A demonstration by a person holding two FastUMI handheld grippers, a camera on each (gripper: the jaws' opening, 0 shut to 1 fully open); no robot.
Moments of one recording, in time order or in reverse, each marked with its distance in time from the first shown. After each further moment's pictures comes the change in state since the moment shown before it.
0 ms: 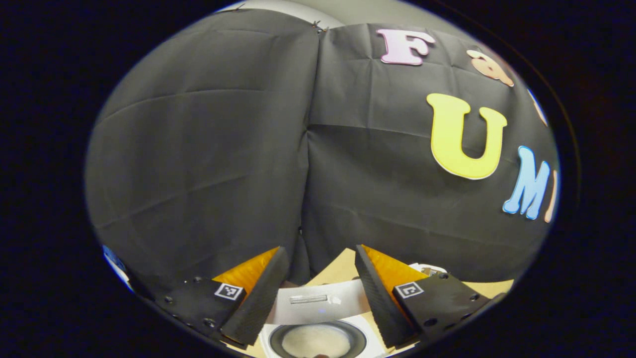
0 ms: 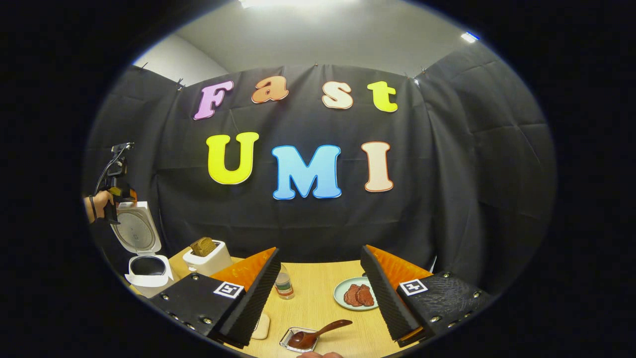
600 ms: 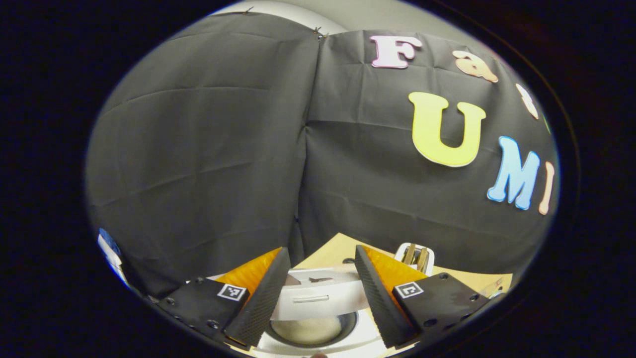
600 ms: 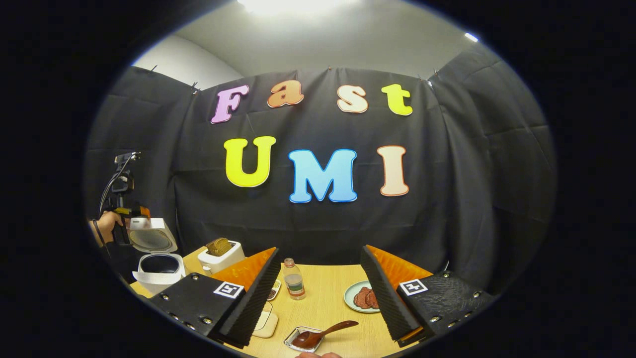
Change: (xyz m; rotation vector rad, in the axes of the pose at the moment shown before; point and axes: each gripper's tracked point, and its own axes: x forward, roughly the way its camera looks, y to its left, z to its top) left arm -0.091 -0.034 -0.089 -0.012 -0.002 -0.014; right arm -0.012 0.012 0.012 -0.014 -0.020 0.107
